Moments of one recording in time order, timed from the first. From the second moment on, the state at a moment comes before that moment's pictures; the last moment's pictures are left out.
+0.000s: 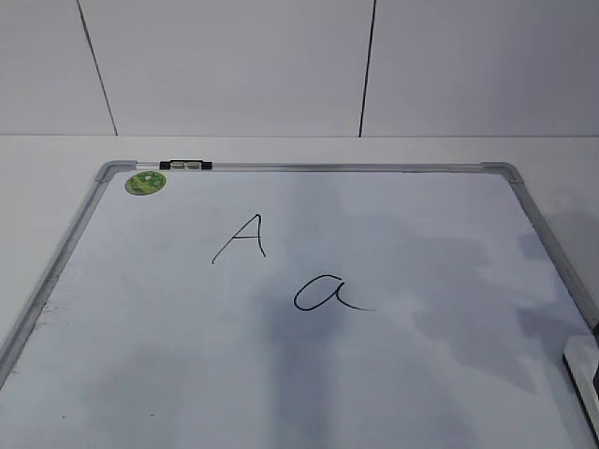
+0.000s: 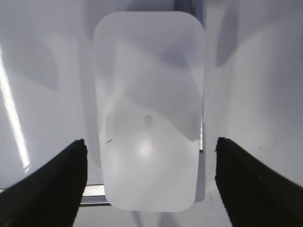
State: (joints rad) left arm -0.03 0.01 -0.51 -0.13 1.11 0.11; right arm 0.09 1.31 -0.71 0.00 0.98 0.15
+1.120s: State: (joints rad) left arm -0.03 0.01 -0.51 -0.13 1.11 0.11; right arm 0.09 1.45 -0.71 0.02 0.92 0.12
